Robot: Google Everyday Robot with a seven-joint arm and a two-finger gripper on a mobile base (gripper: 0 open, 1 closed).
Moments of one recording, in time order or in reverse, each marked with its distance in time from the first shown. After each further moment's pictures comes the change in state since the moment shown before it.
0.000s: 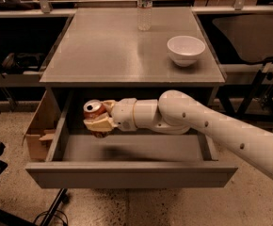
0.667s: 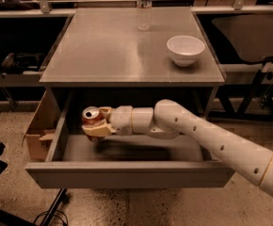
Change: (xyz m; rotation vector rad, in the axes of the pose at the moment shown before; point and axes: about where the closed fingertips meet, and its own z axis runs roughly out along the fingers) arm 0.034 -0.009 0.032 -0.130 -0.124 -0.006
